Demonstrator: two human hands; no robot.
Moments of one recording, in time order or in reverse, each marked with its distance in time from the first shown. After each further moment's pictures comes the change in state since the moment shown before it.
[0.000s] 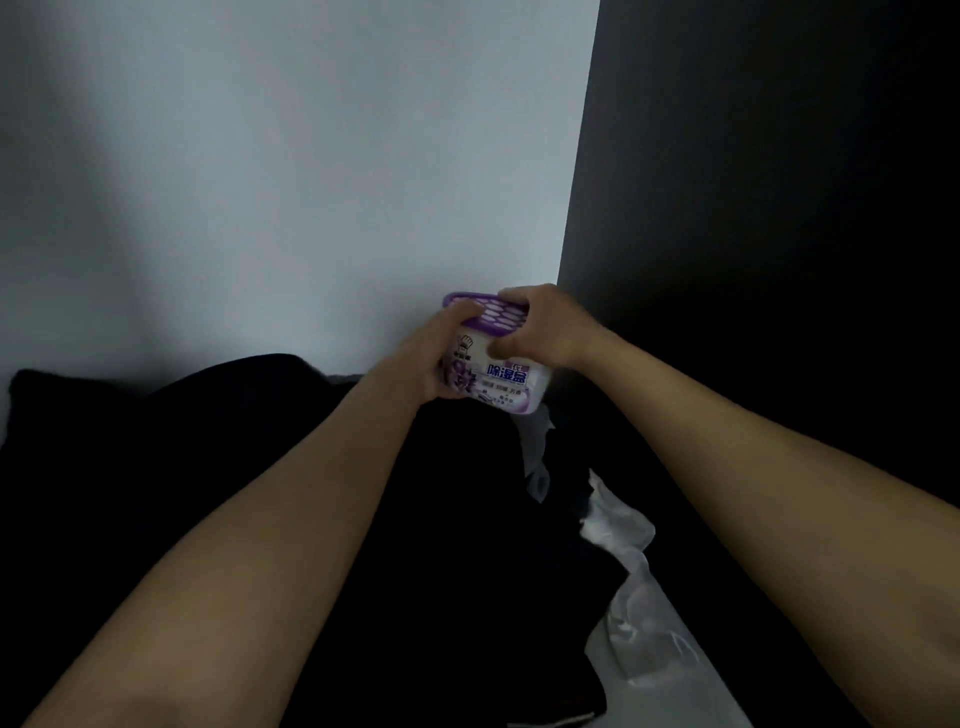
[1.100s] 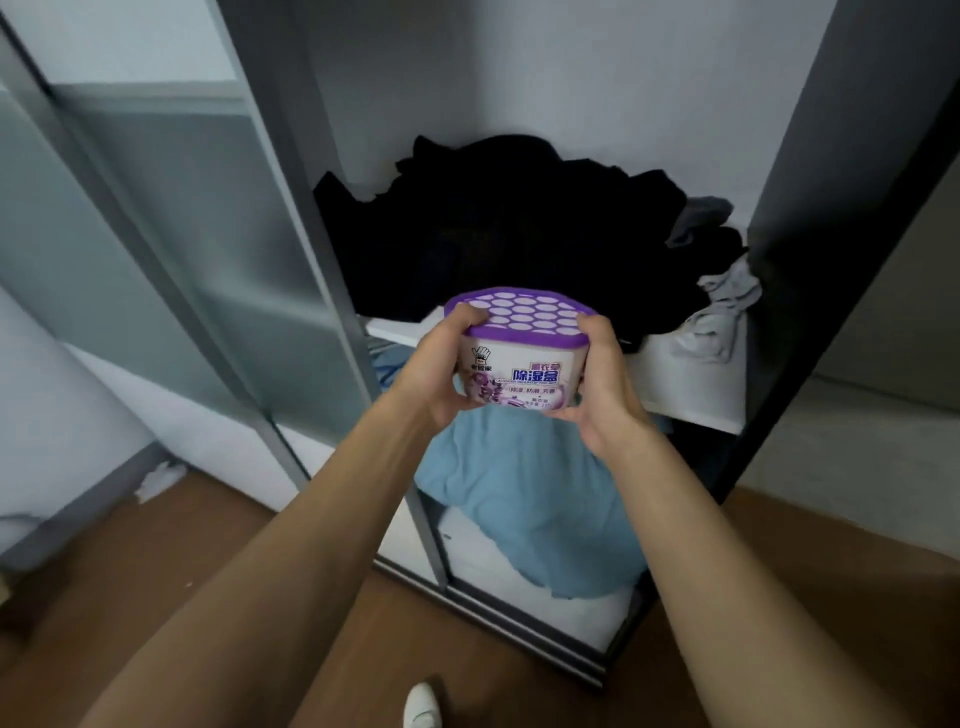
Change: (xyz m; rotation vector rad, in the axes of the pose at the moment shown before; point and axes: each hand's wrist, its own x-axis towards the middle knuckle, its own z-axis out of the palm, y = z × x) left_hand -0.399 -0.222 0.092 -0.271 0.745 0.015; right_hand -0.399 -0.014 0.090 1.236 -0.442 0.390
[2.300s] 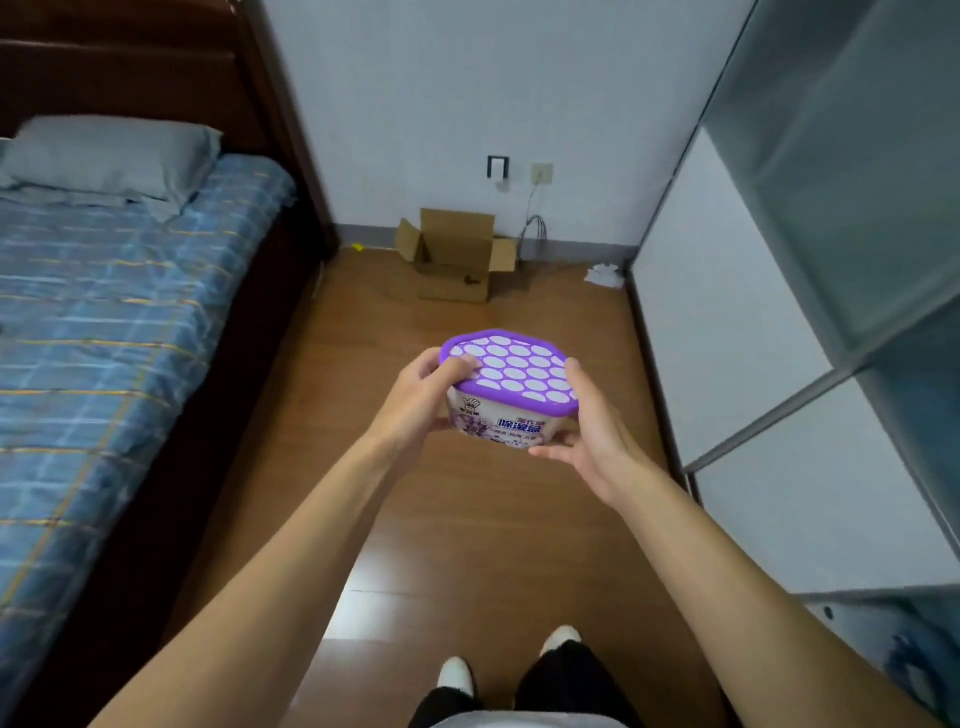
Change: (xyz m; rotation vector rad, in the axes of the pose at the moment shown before) left_hand -0.462 -0.178 -0.632 -0.247 1.028 0.130; right_hand -0.378 0.360 0.527 -0.616 -1.020 0.533
